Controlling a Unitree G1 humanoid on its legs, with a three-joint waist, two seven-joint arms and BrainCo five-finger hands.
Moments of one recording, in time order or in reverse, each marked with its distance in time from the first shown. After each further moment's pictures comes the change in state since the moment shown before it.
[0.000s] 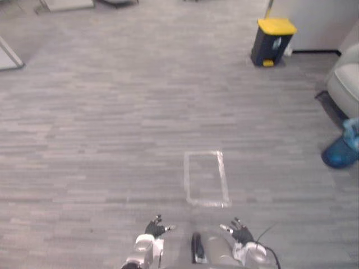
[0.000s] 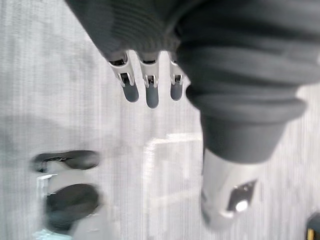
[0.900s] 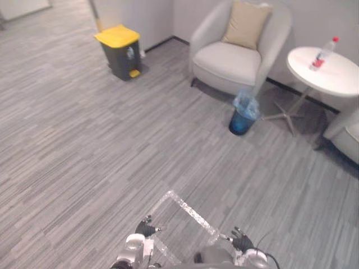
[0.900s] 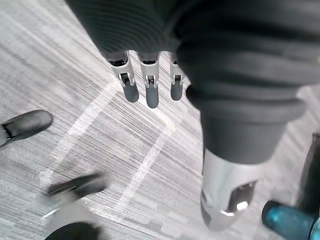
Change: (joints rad) left arm -0.070 0.102 -0.123 0.095 -0.012 0.001 0.010; right arm -0.033 0.010 -0.079 0.084 -0.039 0.006 -0.001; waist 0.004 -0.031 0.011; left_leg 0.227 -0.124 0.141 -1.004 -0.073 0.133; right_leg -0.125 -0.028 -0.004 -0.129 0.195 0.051
